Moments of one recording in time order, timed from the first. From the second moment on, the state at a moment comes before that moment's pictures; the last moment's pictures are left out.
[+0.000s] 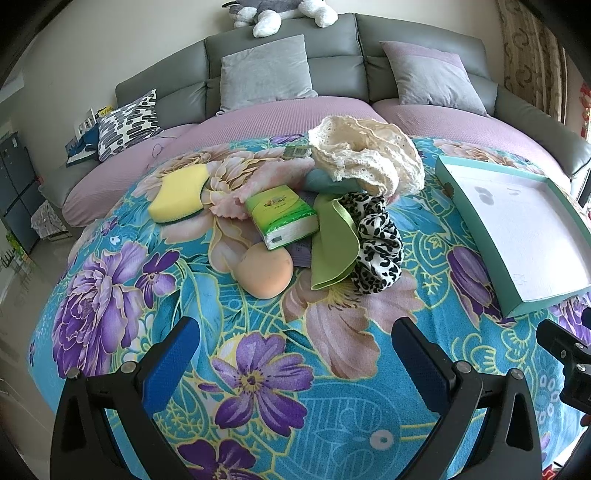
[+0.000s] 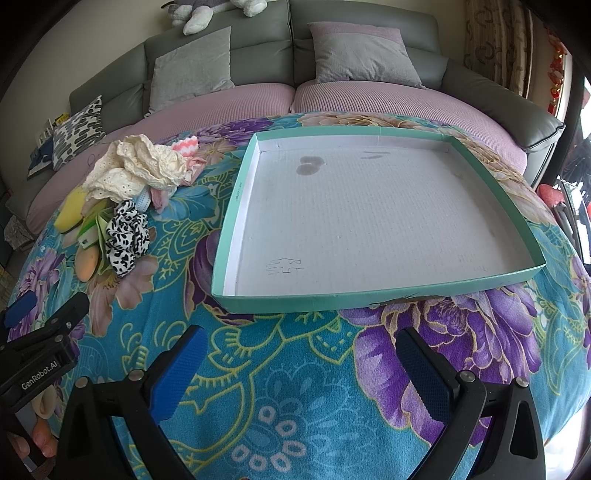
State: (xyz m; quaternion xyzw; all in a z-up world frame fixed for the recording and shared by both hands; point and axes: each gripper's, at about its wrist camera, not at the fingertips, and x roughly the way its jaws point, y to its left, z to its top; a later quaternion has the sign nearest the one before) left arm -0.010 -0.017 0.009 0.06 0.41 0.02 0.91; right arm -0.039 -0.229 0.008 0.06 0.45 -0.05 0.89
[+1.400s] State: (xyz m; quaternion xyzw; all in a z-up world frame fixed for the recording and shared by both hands) left arm 0.082 0.024 0.073 -0.08 0.36 0.15 0.92; right arm 0.047 -0.194 0.080 0.06 0.36 0.04 0.93
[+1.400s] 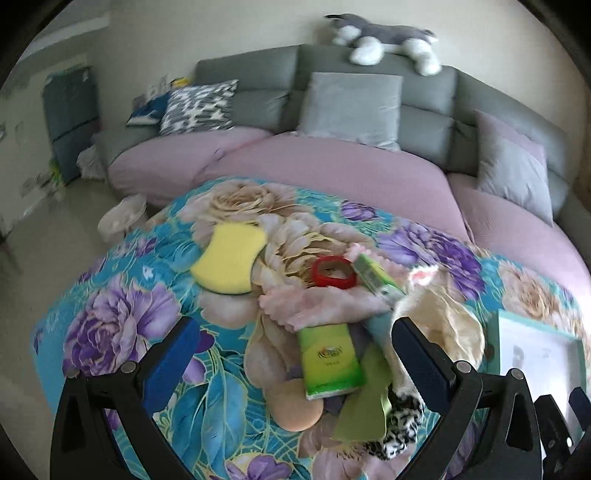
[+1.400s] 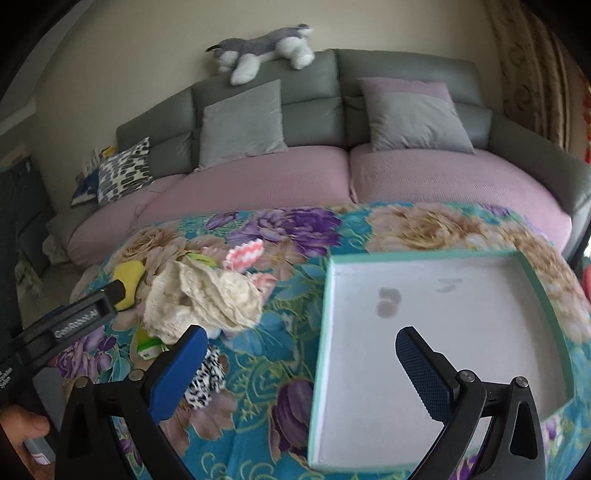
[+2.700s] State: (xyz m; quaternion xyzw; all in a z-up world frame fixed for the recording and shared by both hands) left arm 0.087 0.099 0.009 -0.13 0.42 0.17 0.88; right arm 0.096 -0.110 0.027 0.03 0.34 0.14 0.93
